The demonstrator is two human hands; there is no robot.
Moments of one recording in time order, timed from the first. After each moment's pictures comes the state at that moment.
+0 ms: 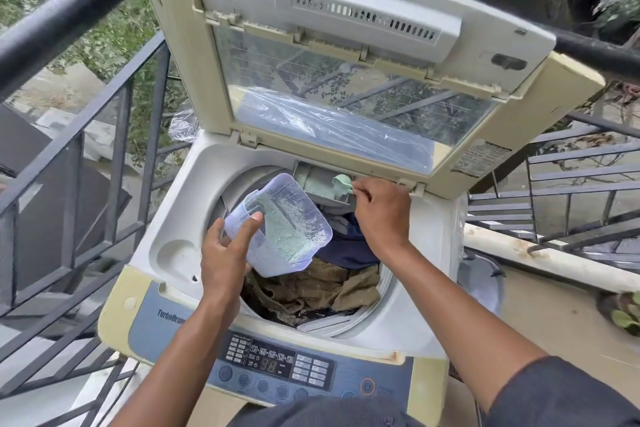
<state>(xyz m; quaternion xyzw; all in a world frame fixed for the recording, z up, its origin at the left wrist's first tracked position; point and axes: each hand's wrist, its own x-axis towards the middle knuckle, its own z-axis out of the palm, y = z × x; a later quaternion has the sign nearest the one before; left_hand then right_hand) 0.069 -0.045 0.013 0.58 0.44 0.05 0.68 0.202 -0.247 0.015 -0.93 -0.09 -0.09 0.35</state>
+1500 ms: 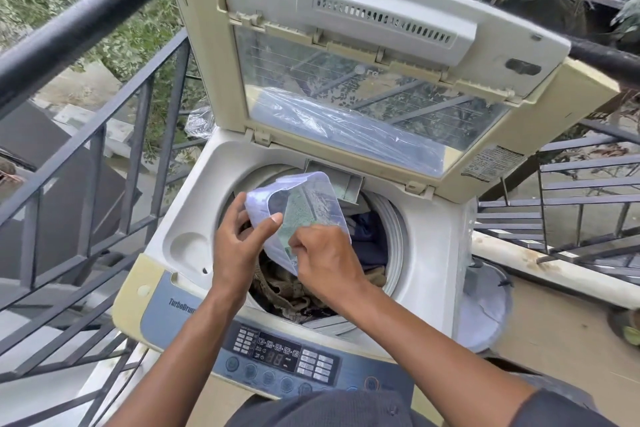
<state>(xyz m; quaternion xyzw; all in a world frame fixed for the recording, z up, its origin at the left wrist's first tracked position) 0.065 -0.041 0.034 0.63 0.31 0.08 0.71 0.117 -0.187 0.029 -0.91 -0.27 0.11 0.28</state>
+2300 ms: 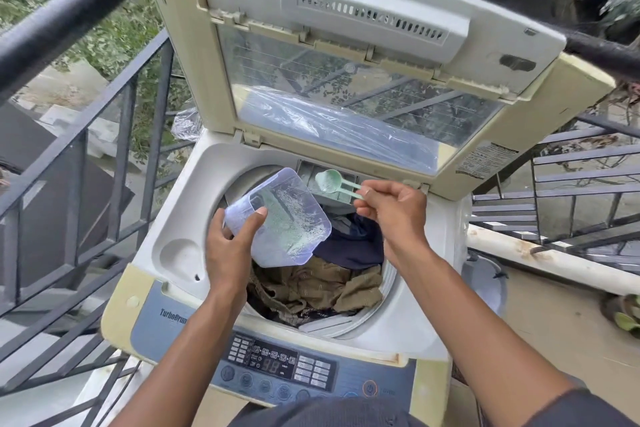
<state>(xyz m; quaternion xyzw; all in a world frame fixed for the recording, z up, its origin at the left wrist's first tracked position) 0.080 -0.044 0.012 0.59 0.42 0.09 0.68 0.193 -0.249 0.043 -0.71 0.20 0.10 0.67</state>
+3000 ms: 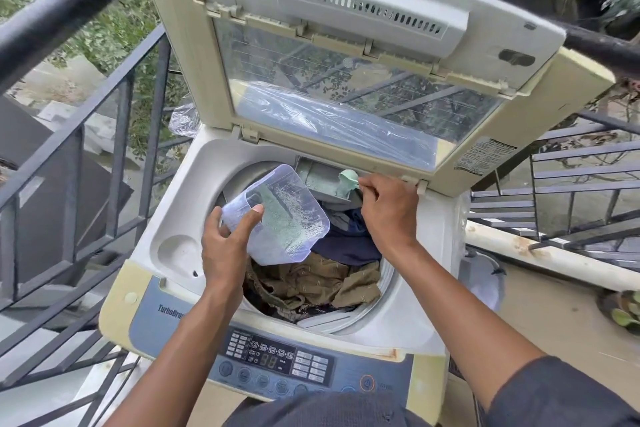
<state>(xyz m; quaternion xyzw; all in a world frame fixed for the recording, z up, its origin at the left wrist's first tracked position) 0.078 -0.042 0.003 0.60 0.41 0.07 0.69 0.201 -0.252 0.020 -0.93 -0.09 -0.11 0.34</state>
